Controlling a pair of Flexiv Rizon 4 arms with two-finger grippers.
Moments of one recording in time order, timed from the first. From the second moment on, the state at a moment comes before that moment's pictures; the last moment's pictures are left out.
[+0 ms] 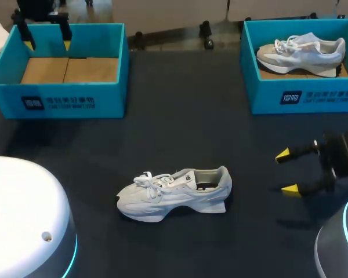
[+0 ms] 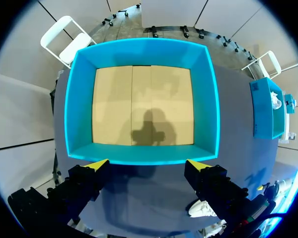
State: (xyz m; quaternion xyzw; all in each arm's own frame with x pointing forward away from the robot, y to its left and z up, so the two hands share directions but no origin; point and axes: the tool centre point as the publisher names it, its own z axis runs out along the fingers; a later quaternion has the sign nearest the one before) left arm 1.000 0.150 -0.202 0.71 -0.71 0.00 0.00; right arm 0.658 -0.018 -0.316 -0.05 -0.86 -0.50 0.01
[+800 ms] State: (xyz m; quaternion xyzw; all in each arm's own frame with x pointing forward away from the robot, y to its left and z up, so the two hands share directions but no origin) left arm 1.000 0.150 -0.202 0.71 -0.71 0.00 0.00; right arm 0.674 0.002 -0.374 -0.02 -0.82 -0.57 -0.03
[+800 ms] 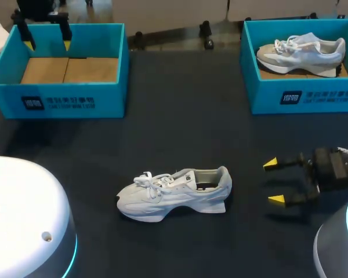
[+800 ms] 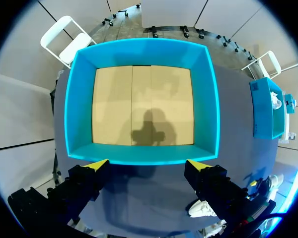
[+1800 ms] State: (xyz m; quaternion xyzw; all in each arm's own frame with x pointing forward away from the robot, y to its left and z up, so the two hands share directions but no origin) left arm 1.000 0.150 -0.202 0.71 -0.71 0.00 0.00; right arm 0.676 0.045 -0.386 -0.02 -0.82 -0.57 -0.03
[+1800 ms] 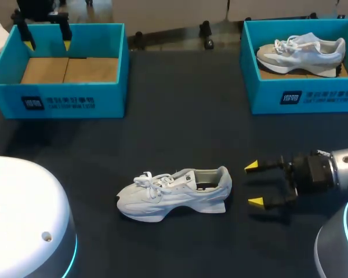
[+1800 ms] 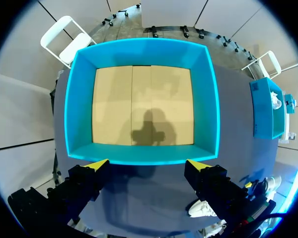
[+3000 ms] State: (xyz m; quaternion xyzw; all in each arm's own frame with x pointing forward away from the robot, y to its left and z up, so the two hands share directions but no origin) left arm 1.000 0.150 -0.202 0.71 -0.71 0.00 0.00; right arm 0.676 0.090 -0.406 -0.04 -0.83 -0.56 -0.02
